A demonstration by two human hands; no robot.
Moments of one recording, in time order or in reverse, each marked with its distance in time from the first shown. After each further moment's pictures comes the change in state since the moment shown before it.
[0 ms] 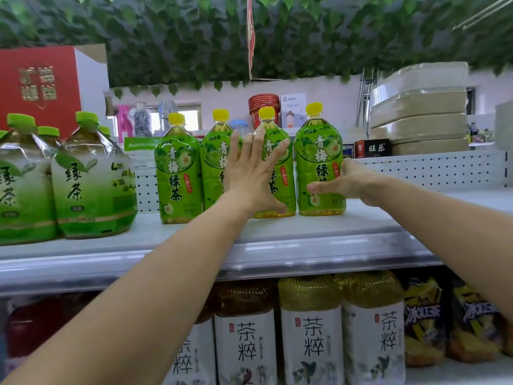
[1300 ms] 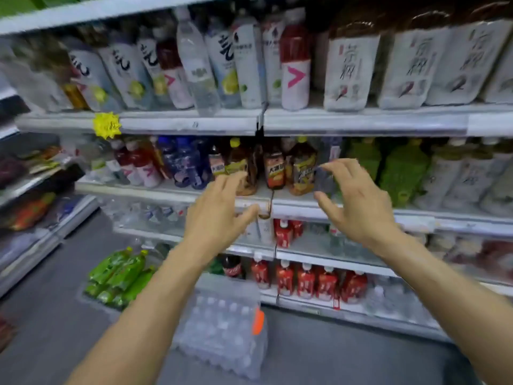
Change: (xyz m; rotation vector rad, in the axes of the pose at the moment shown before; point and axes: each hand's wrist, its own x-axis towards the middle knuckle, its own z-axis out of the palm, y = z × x) left_hand -0.627 -0.228 -0.080 -0.510 -0.590 -0.397; right_hand -0.467 -0.014 0.403 -0.365 -0.042 -0.553
